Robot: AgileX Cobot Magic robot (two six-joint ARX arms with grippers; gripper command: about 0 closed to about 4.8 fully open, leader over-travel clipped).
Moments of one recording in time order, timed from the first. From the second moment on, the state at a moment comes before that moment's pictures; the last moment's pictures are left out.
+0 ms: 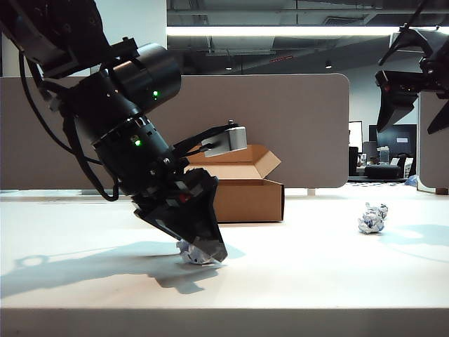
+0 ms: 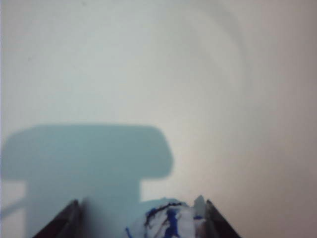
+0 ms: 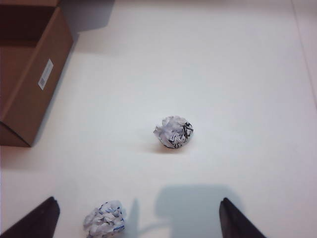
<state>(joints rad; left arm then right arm) -0.63 1.73 0.94 -0.18 0.30 0.36 0.07 1.33 0.85 -0.07 -0.02 -0.01</state>
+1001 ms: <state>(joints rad) -0.65 1.74 1.26 -0.32 0.17 0.34 0.16 1.71 0.92 -0.04 0.00 -0.03</state>
